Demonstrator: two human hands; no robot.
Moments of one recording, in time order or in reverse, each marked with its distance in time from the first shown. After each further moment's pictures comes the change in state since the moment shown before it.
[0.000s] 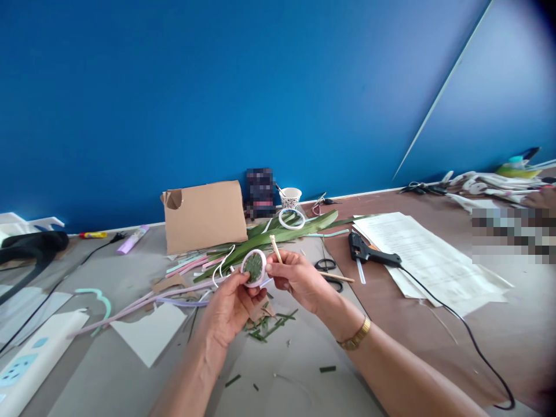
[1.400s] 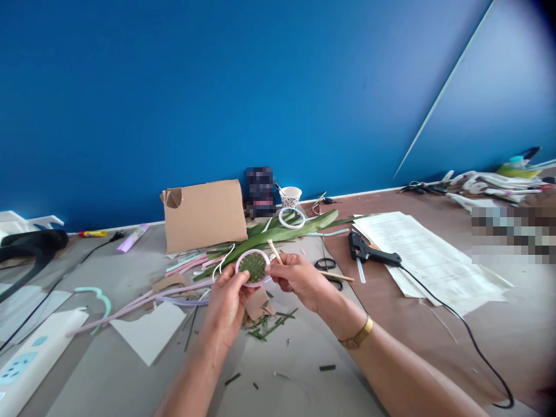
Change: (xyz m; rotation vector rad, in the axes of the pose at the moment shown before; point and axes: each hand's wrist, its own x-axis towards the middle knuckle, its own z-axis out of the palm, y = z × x) left_hand -0.001 -0.003 0.008 0.186 0.045 0.298; right_hand -0.001 -0.003 0.000 -0.160 0.062 0.078
